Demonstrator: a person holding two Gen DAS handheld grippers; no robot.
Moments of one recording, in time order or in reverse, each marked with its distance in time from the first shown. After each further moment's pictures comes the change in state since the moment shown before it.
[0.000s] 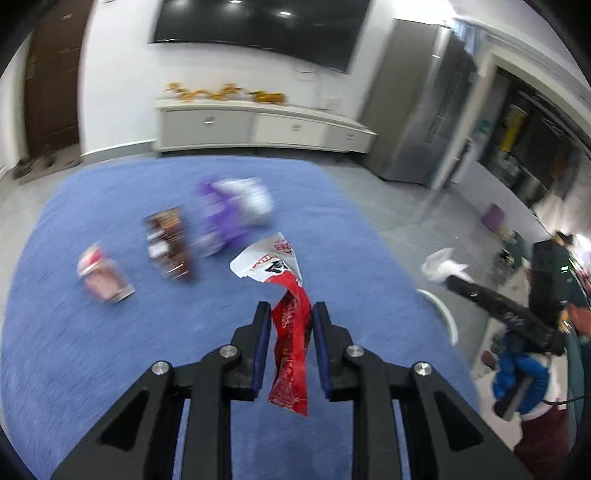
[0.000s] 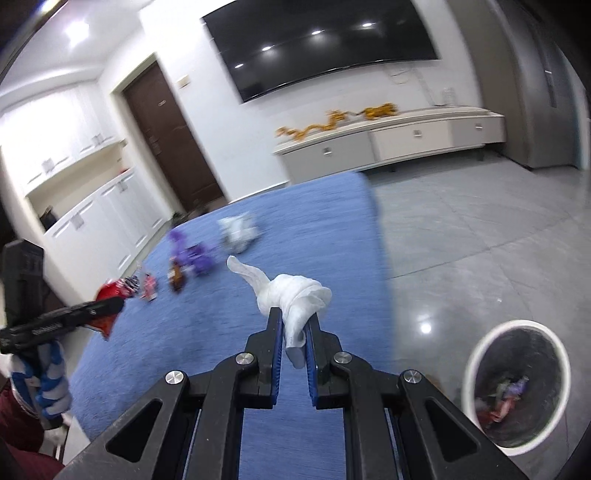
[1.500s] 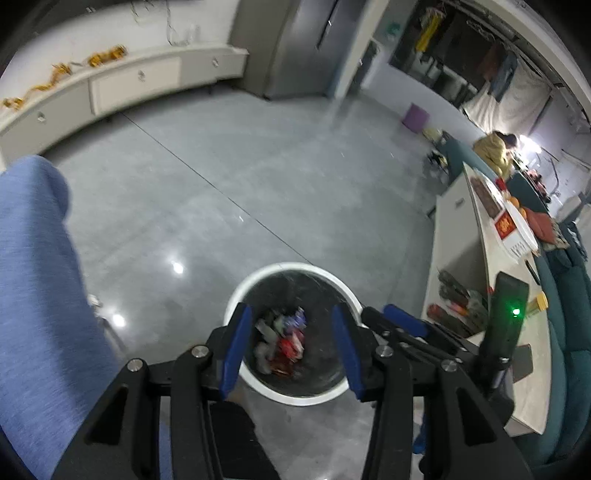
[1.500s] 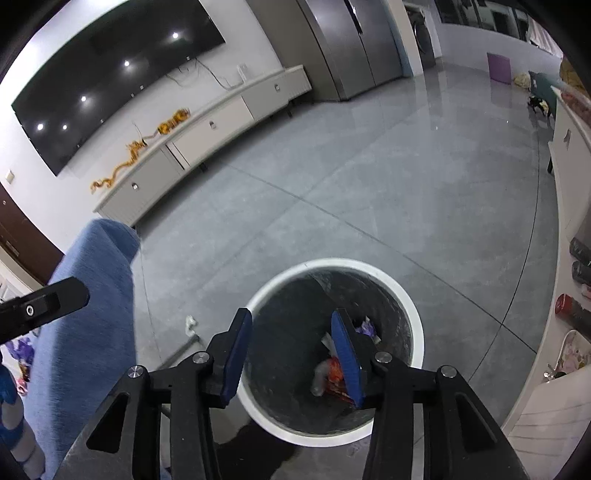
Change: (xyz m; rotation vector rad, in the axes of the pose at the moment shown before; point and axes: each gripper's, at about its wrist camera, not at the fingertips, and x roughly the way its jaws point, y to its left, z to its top) left arm 0.249 -0.307 0.041 0.268 0.269 -0.243; right arm -0.060 -0.248 -0.047 0.469 -0.011 -0.455
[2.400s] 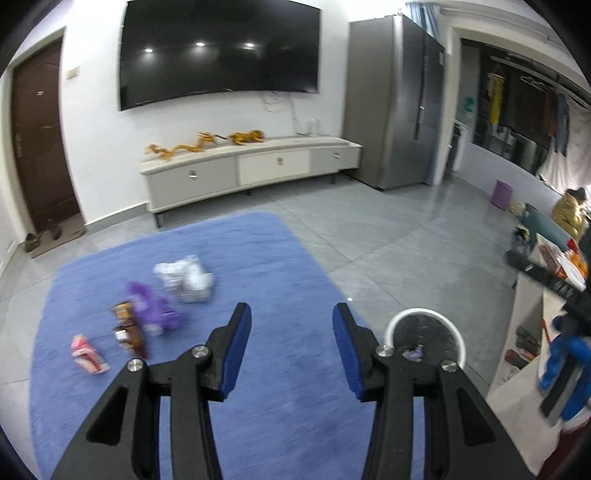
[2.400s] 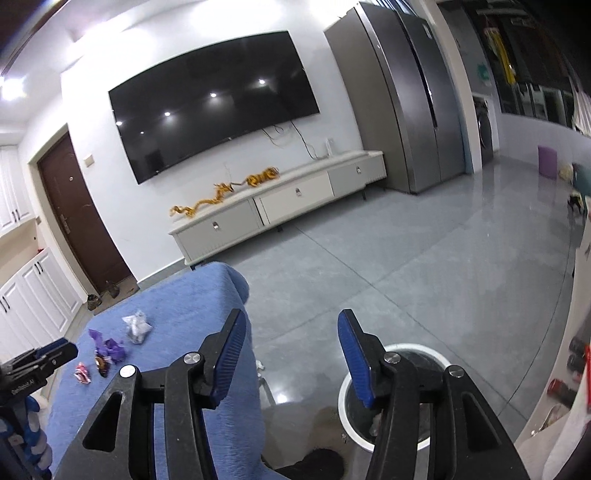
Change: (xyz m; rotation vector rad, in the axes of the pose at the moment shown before) left arm -0.278 0.117 -0.120 -0.101 -0.353 0.432; right arm -0.149 0.153 0.004 -0.248 -0.273 0.156
